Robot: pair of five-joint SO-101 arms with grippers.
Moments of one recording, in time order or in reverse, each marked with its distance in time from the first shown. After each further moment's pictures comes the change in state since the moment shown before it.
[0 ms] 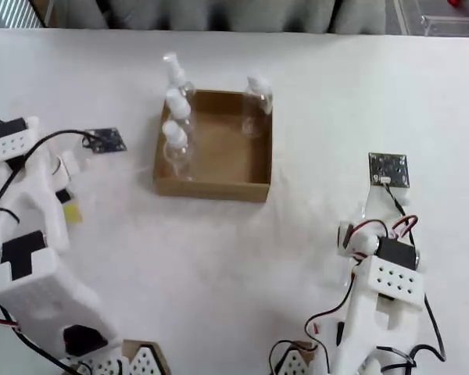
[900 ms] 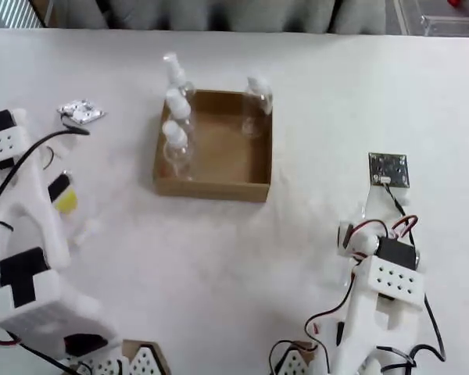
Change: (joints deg) left arm -0.1 -9.5 -1.9 8.7 28.5; right arm 0.0 0.0 0.0 0.0 0.0
